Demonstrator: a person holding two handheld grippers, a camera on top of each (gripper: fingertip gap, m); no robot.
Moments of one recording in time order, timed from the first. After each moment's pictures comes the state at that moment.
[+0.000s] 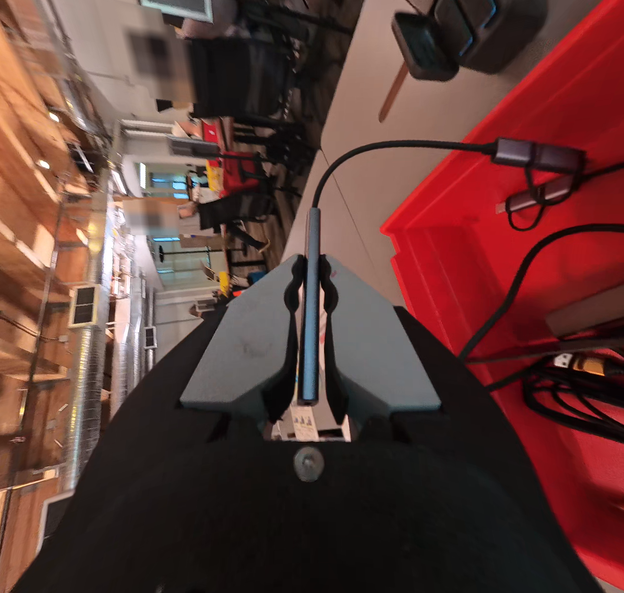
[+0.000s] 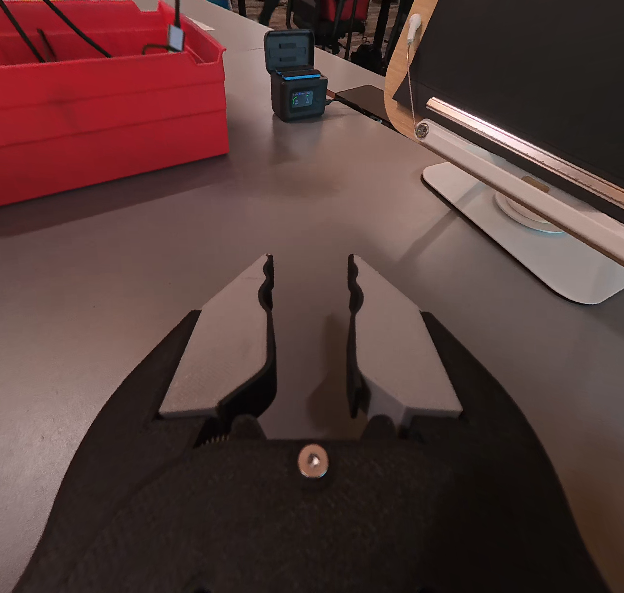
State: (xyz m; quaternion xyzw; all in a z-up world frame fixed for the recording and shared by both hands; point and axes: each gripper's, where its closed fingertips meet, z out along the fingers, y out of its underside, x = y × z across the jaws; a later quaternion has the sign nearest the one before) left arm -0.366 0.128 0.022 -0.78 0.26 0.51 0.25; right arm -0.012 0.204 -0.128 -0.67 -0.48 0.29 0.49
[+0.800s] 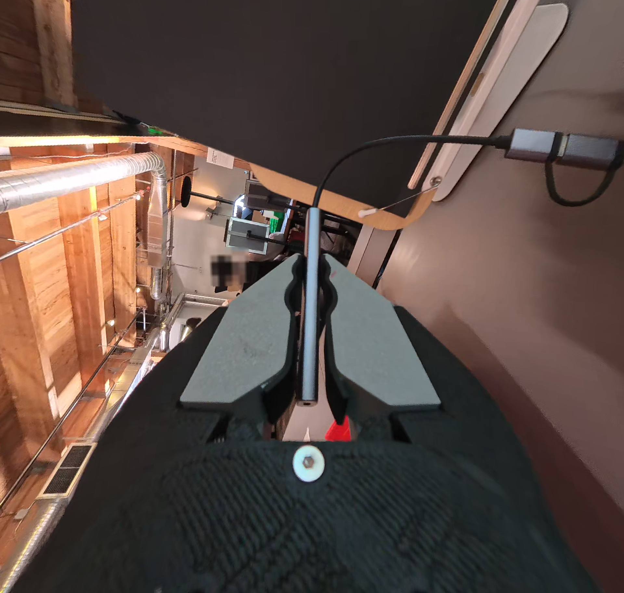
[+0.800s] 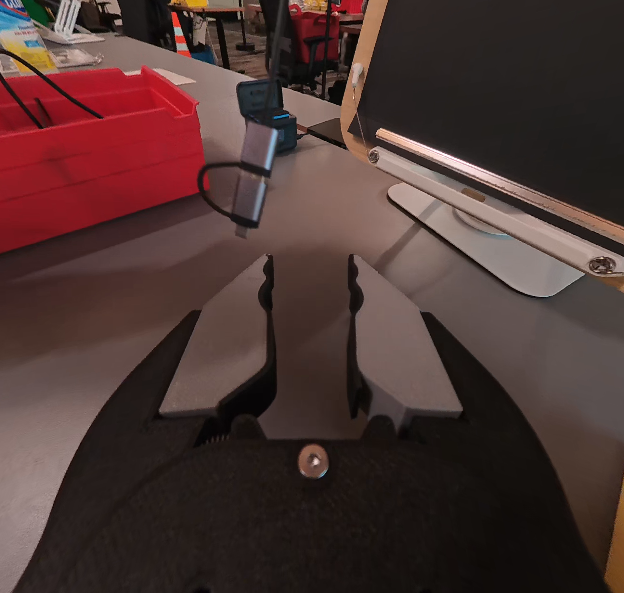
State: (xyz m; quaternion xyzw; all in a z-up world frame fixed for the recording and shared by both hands) left arm -0.108 0.187 0.040 -0.65 0.38 0.45 0.49; right arm 0.004 0.223 -0.105 -0.67 -0.43 0.31 0.52
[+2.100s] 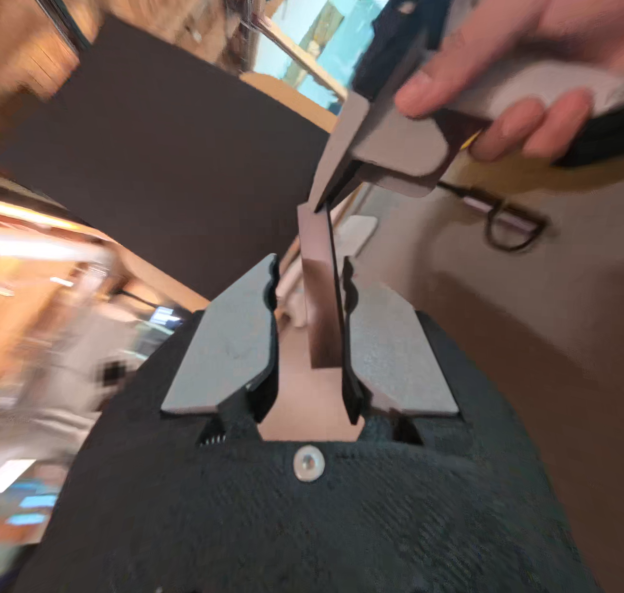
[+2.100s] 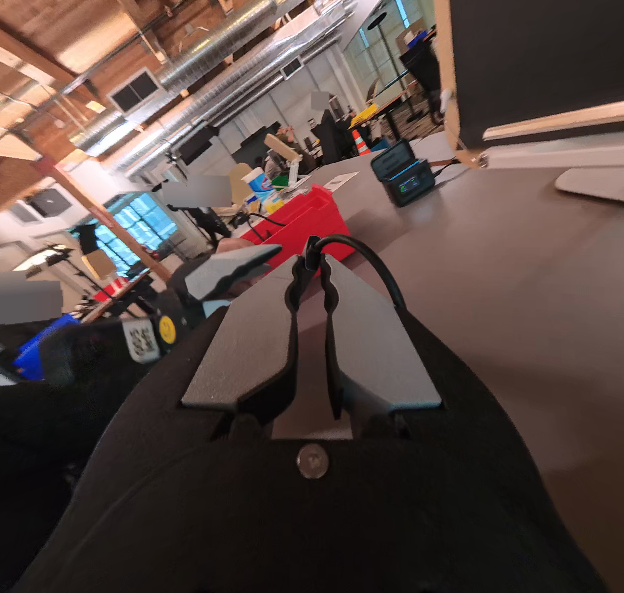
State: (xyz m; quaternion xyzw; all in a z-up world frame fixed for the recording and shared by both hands) left arm 0.001 0.179 -0.073 -0.57 0.39 0.23 0.68; right arm 0.013 0.198 -0.064 -0.60 -0.32 0.64 0.35
